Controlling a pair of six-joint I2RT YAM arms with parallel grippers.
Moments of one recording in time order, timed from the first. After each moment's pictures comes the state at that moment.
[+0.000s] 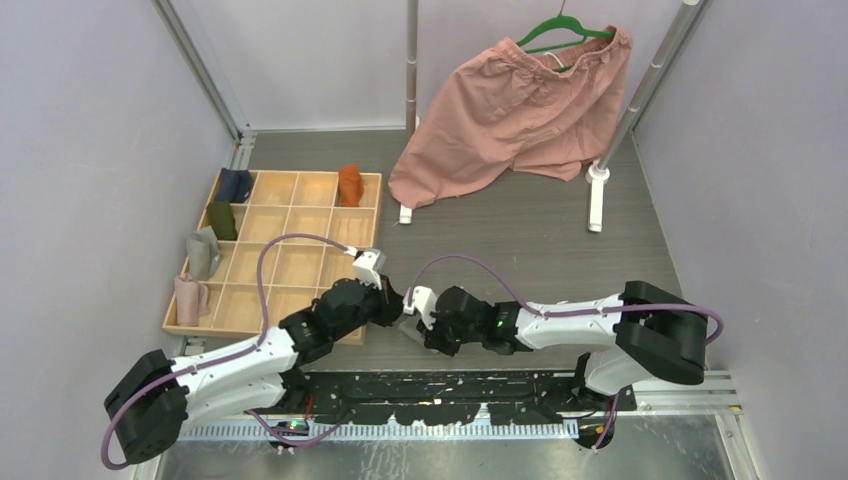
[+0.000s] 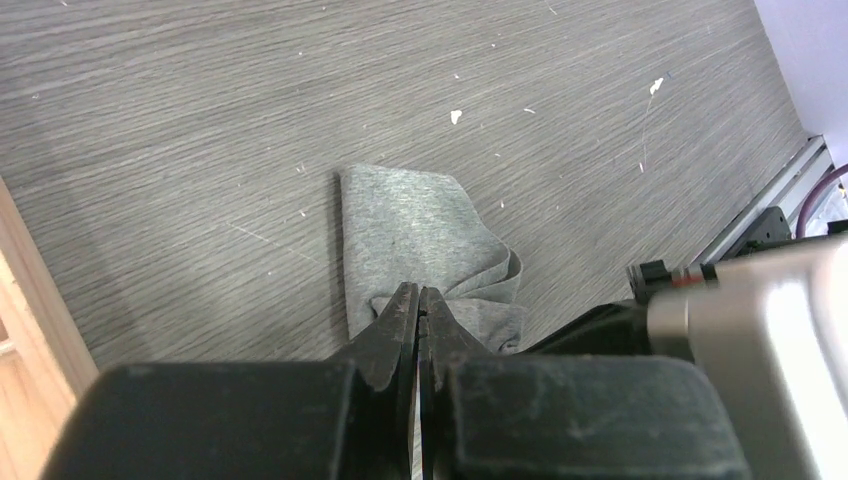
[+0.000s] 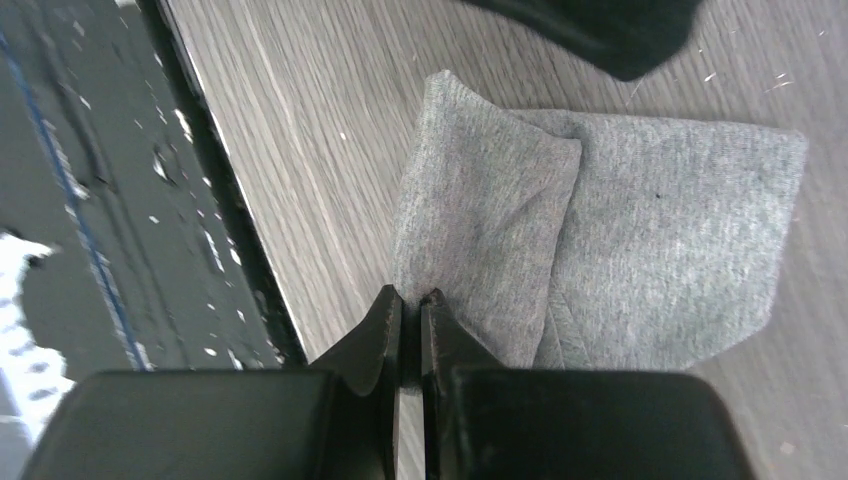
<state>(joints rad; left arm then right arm) -0.90 0.91 0.29 0.21 -0.09 -0.60 1.21 1.44 0.62 0.04 -0.04 0.01</state>
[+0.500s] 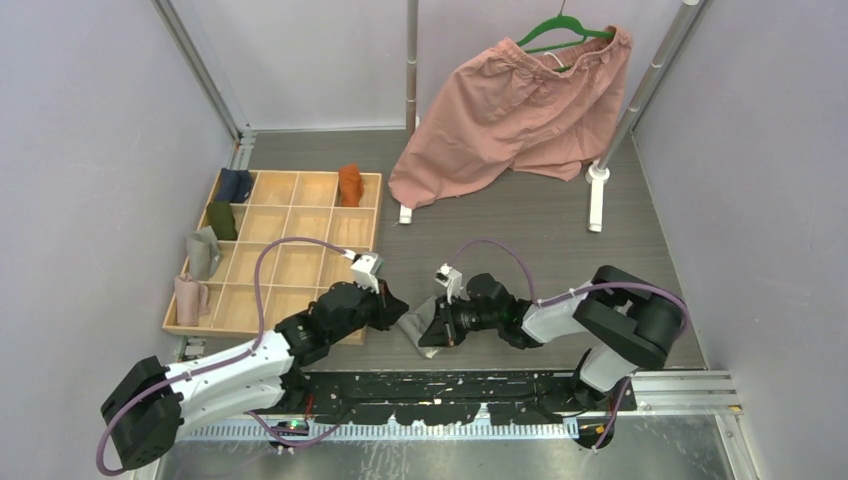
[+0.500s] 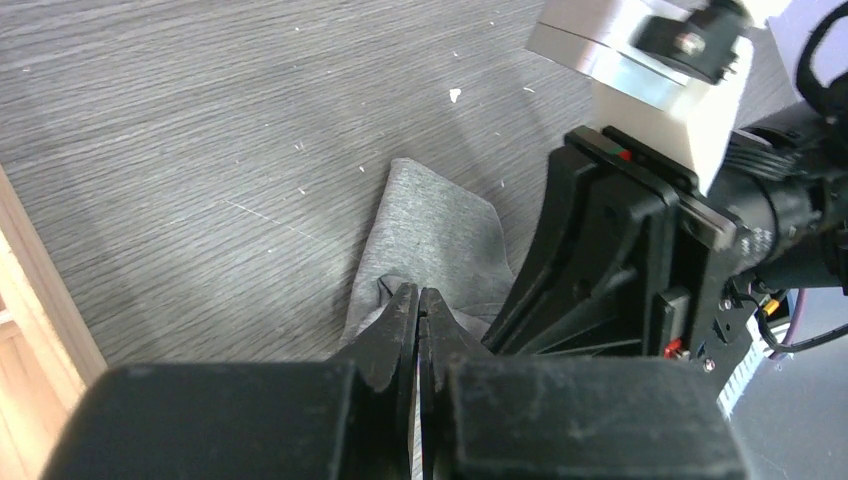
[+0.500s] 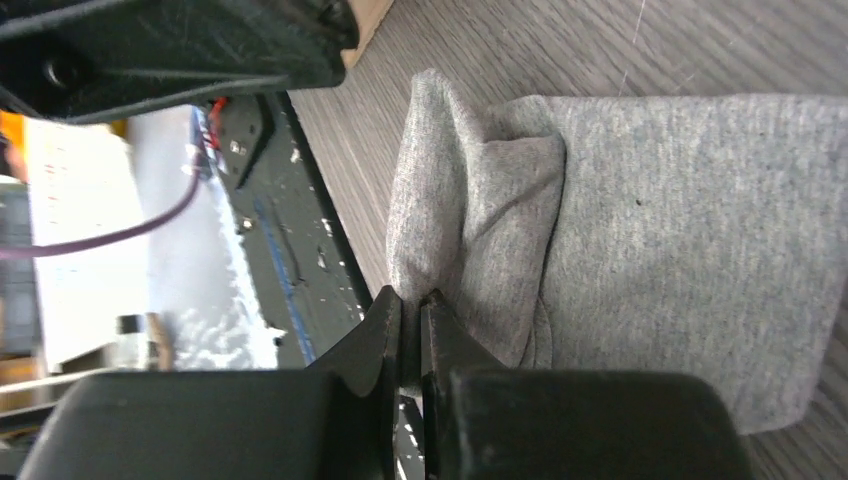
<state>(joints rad) -0.90 0.84 0.26 0.17 -0.07 -0.60 0.97 1.55 0.39 0.63 -0.46 0.62</state>
